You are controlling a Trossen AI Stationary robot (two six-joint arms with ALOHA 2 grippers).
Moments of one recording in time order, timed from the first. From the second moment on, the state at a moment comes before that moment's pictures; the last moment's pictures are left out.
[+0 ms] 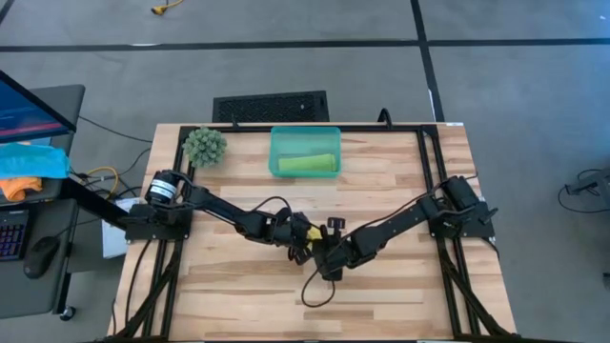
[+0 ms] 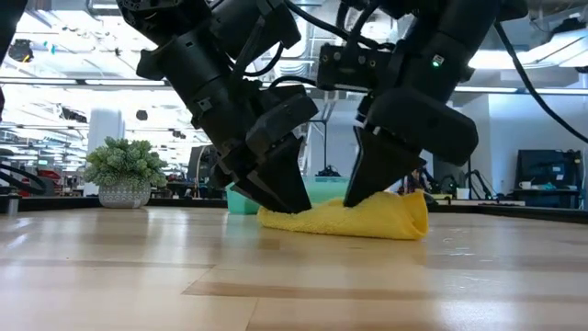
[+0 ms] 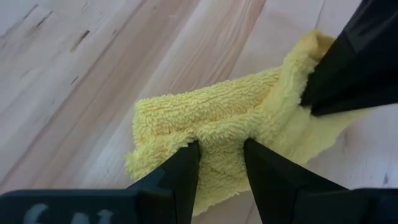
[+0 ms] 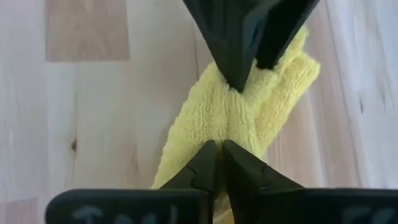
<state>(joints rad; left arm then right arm) -0.22 1.96 1.04 -0.07 -0.27 -0.65 0.40 1.97 1.23 -0.49 0.40 0.32</state>
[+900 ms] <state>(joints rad) -0.32 1.85 1.04 -0.08 -0.44 -0.26 0.40 2.01 1.23 -0.56 0.33 0.34</state>
